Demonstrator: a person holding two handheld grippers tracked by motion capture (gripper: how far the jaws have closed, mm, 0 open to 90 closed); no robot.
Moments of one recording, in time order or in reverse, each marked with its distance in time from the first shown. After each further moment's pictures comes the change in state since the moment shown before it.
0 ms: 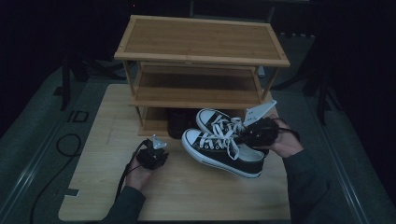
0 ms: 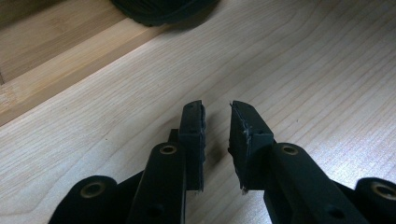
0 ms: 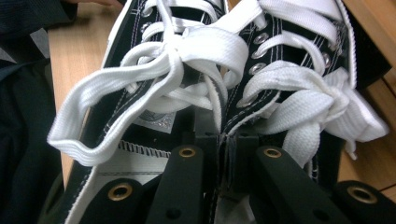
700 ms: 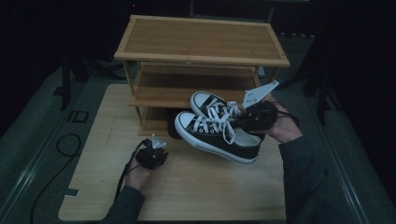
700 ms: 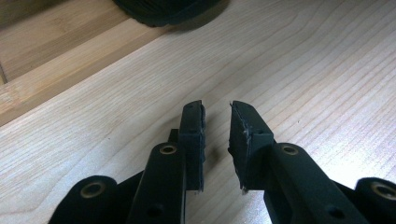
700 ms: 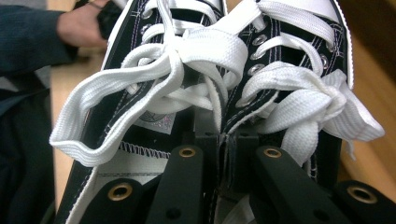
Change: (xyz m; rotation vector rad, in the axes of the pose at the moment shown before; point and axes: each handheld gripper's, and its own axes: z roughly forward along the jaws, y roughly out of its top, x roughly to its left) left arm 0.002 0.000 -0.001 -0.001 -0.002 -0.003; right arm -0.017 0.039 -0.021 -0.074 -0.025 -0.015
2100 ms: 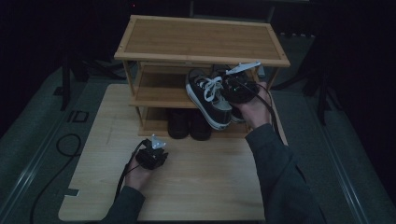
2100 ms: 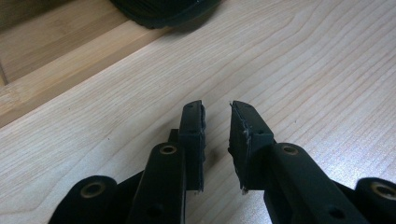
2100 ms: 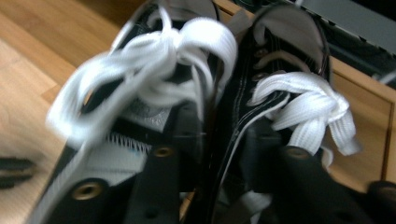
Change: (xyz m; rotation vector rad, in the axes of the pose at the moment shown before) left arm 0.000 0.000 -0.002 -0.002 -0.003 0.005; right arm -0.044 0.044 0.042 -0.039 -0.496 0.380
